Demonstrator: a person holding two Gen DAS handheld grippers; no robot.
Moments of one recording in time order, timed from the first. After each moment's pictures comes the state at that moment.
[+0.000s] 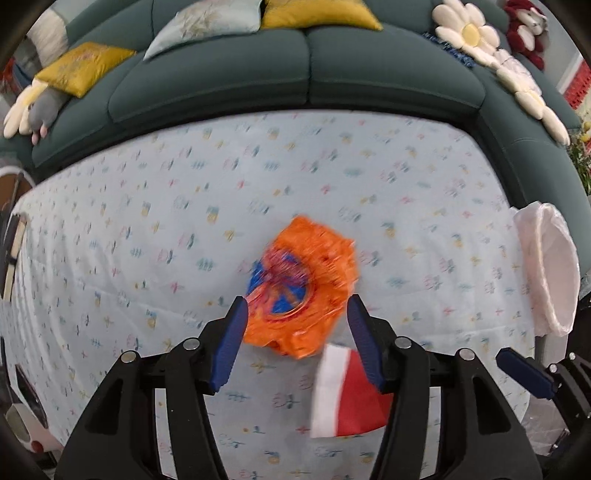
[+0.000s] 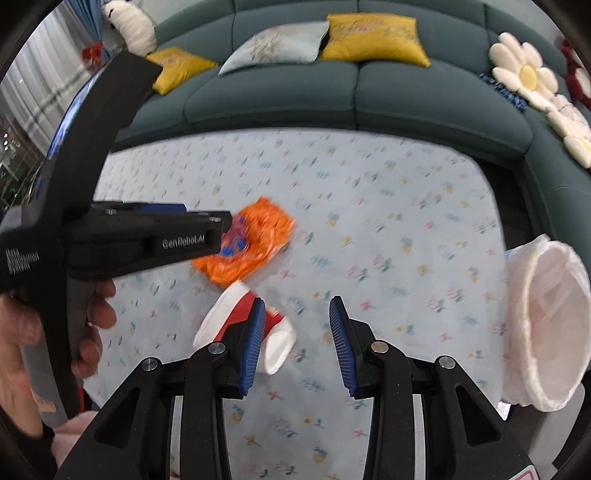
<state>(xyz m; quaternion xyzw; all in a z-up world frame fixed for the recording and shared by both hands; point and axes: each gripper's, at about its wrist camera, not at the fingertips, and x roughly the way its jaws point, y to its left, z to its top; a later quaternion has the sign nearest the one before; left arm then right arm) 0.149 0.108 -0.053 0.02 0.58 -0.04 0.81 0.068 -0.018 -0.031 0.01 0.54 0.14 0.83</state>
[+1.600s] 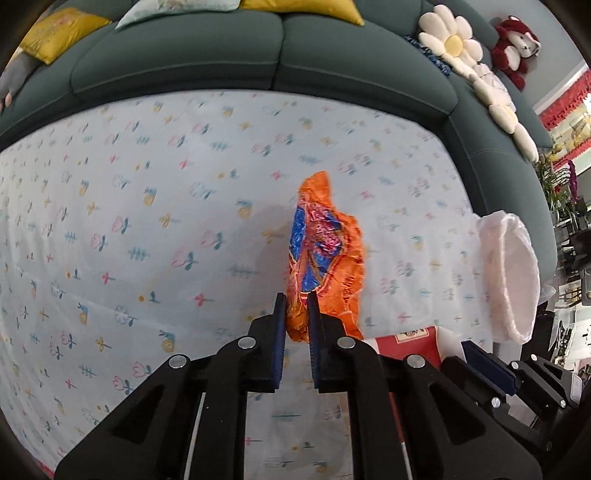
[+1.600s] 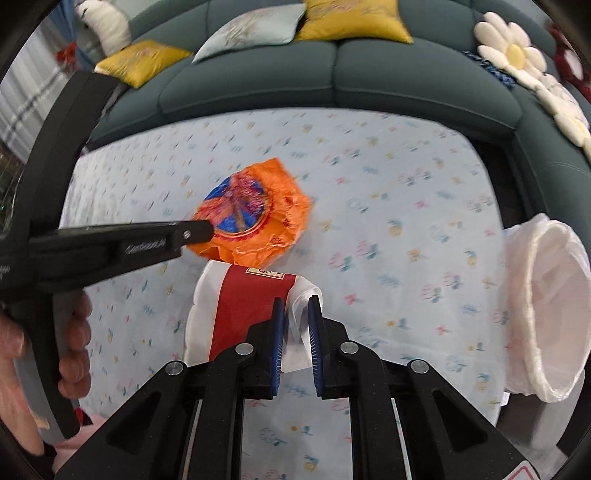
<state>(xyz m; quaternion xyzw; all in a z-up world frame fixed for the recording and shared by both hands) 0.155 0.098 -0.060 -0.06 0.59 -0.12 0.80 0.085 -0.043 -0.035 0.03 0.55 0.09 0.83</state>
